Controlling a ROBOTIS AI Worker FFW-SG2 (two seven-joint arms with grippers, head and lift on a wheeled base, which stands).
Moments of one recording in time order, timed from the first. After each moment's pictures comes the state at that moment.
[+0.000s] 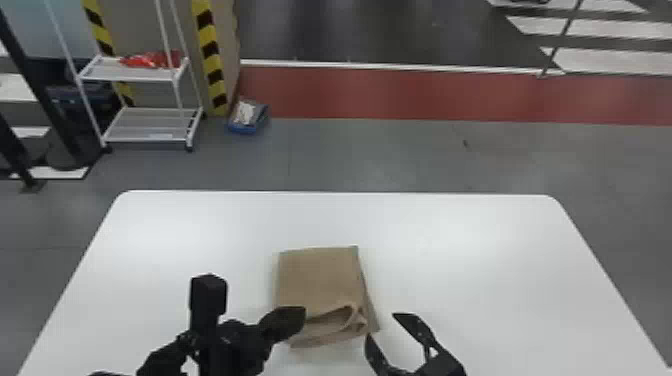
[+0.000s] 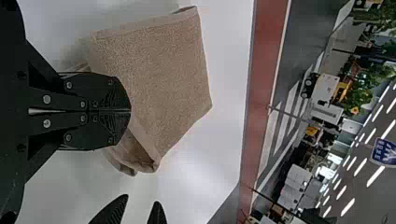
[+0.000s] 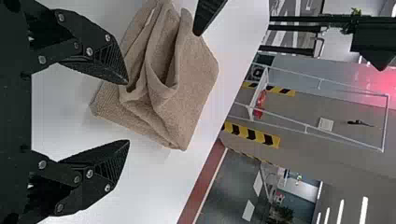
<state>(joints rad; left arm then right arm) 0.22 0.18 -0.19 -1.69 0.24 0.48 -0.47 0.43 -0.08 0.11 -1.57 0.35 -0.14 0.27</state>
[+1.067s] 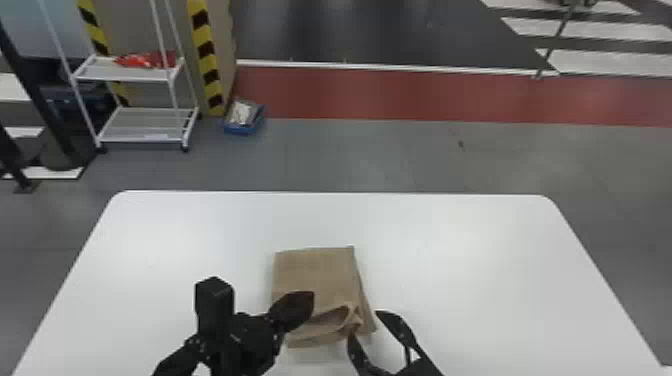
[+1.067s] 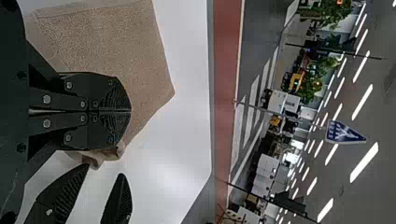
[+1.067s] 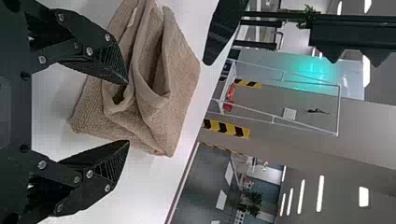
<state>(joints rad) 0.23 0.17 -0.24 -1.64 0.22 0.24 -0.44 0.28 -0.06 0.14 -1.19 0.29 -0.49 0.18</state>
